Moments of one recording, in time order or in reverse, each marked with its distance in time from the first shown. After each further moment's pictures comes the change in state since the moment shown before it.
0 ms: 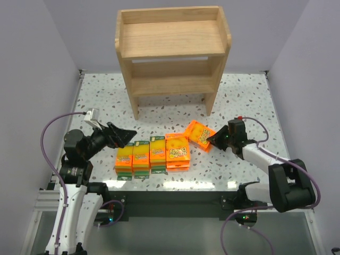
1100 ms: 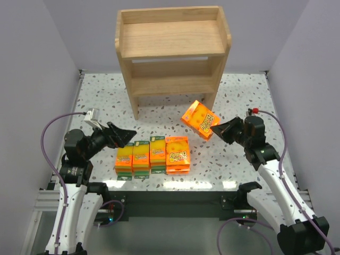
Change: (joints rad) left arm 0.000 0.004 0.000 -0.015 -0.012 0.001; right arm -0.001 -0.473 0.164 -0.307 -0.072 0.124
